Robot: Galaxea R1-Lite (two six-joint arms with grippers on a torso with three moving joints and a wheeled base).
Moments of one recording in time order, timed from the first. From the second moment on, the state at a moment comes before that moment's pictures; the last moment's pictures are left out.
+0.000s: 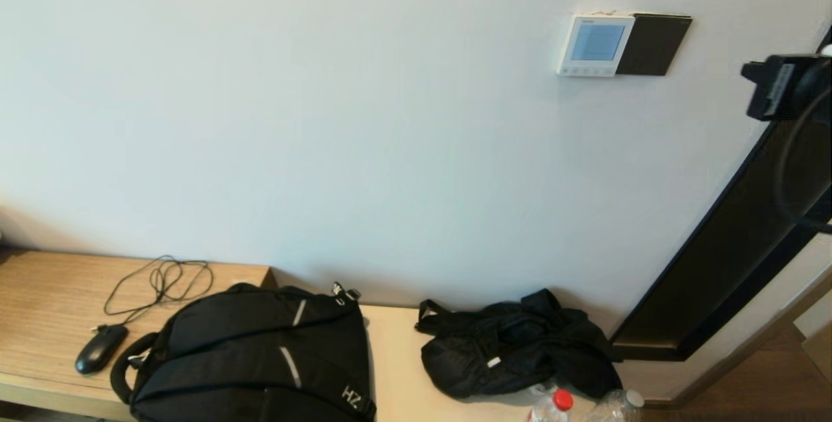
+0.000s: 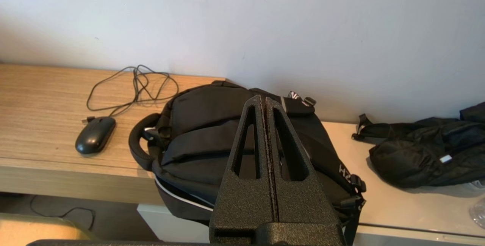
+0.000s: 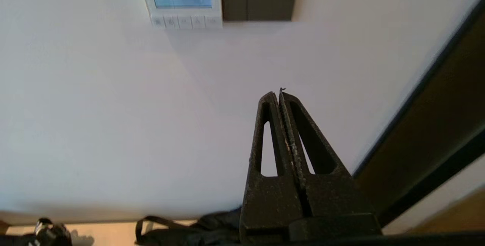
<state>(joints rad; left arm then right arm) 0.00 0.00 0.00 0.00 0.00 0.00 0.10 1.30 -1.13 -0.25 -0.20 -0.08</state>
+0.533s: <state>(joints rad) 0.00 0.00 0.00 0.00 0.00 0.00 0.05 0.74 -0.57 -0.11 -0.10 -0.08</state>
